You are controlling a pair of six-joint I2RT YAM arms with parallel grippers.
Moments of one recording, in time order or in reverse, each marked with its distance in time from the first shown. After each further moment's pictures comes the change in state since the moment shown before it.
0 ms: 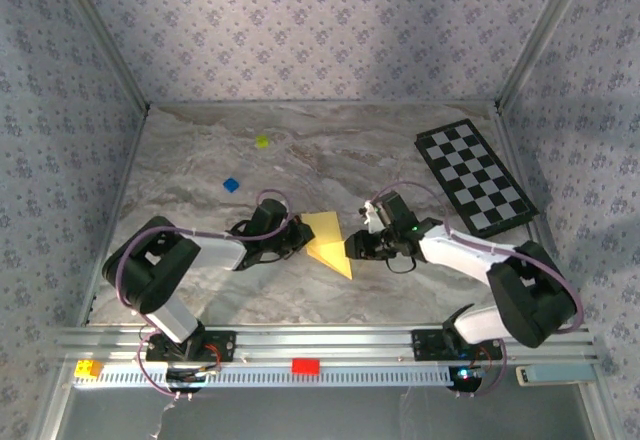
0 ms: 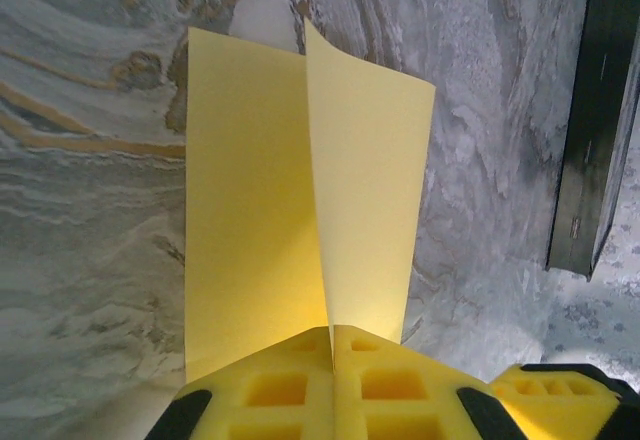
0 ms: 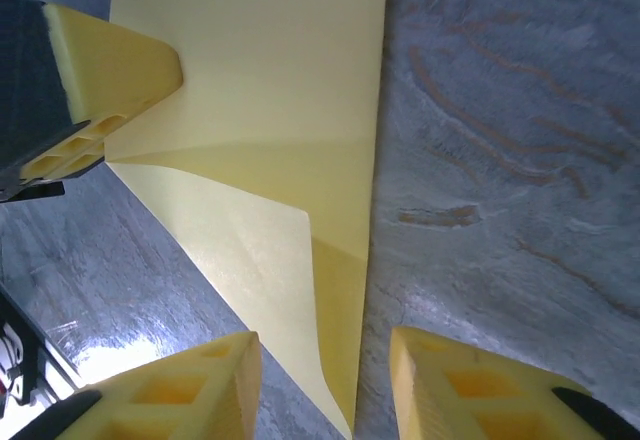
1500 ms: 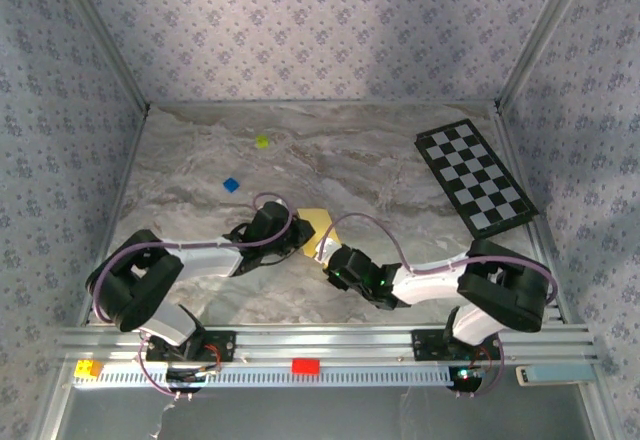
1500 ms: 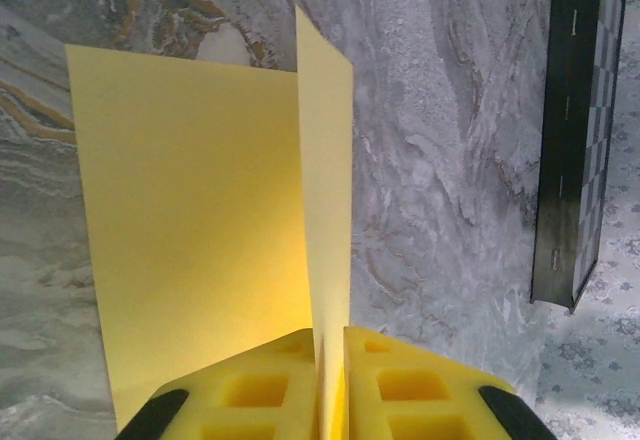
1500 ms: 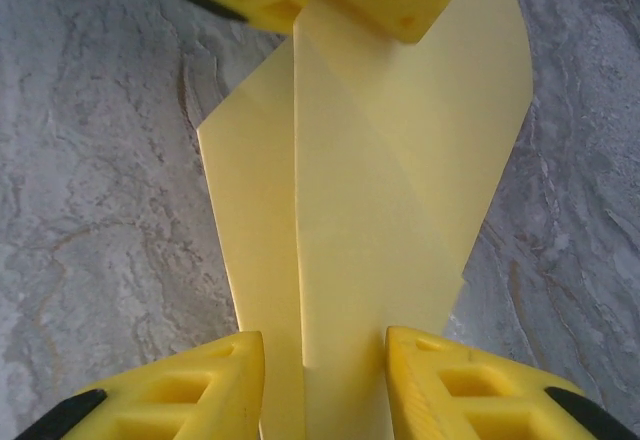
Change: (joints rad) left arm -0.069 -0.112 -0.002 -0.070 -0.155 -0.037; right arm 0.529 0.148 -0.150 0.511 0.822 -0.579
